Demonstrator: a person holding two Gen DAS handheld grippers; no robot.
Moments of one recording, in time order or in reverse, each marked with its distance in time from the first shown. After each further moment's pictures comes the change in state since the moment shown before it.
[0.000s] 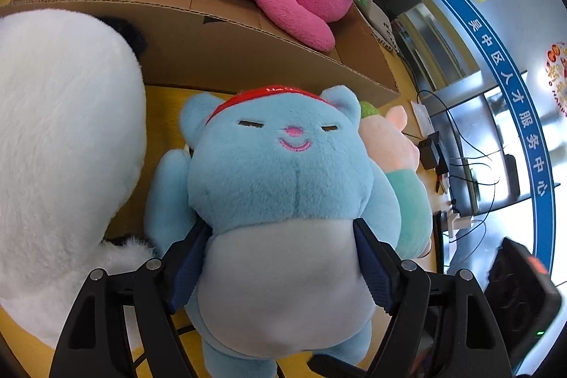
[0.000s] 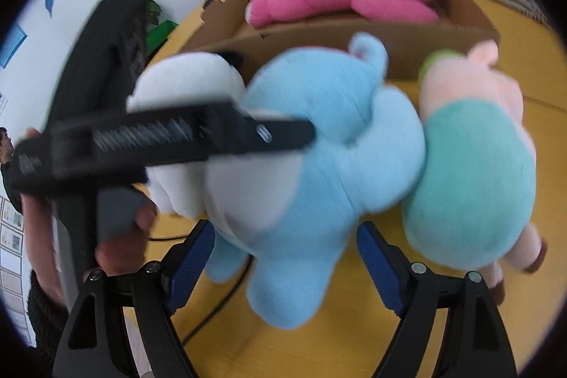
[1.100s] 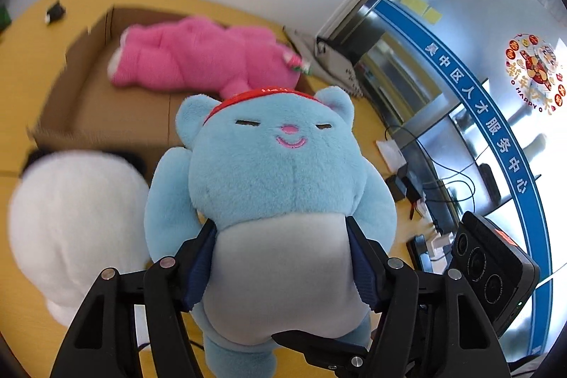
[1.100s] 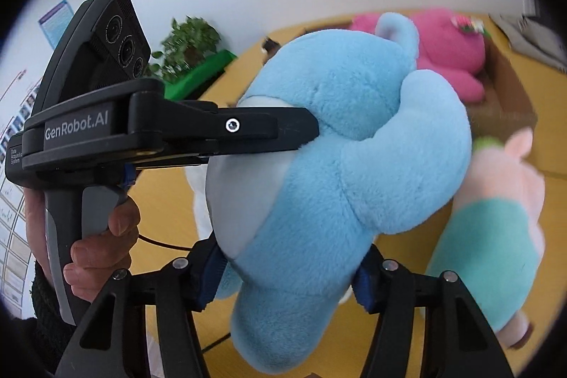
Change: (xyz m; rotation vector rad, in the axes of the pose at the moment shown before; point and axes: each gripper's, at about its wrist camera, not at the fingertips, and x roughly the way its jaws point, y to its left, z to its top) left arm -0.100 -0.054 0.025 0.156 -0.236 -0.002; right arm -0.041 0.032 0.052 -0.209 -0.231 0.200
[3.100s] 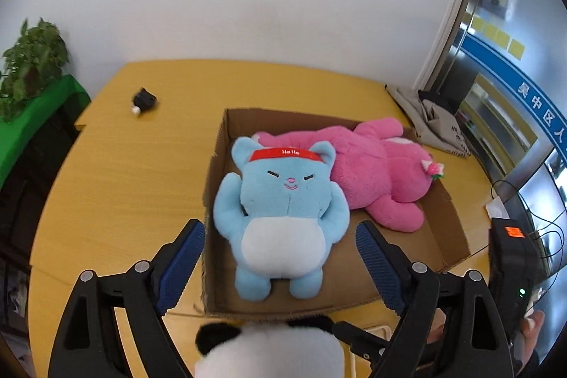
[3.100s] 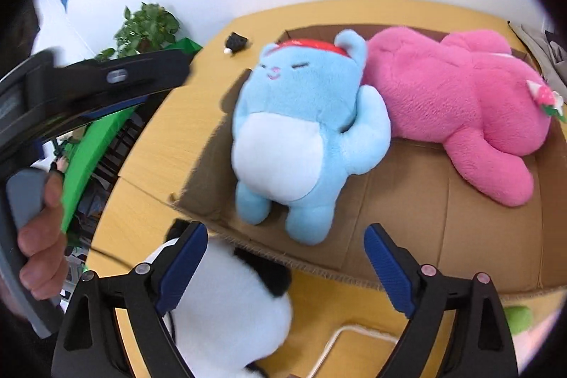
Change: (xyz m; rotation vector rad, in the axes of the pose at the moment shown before) left arm -0.041 0.093 0.117 0.039 -0.175 0.424; right arm 0.138 0.010 0.146 0.068 0.157 -0.114
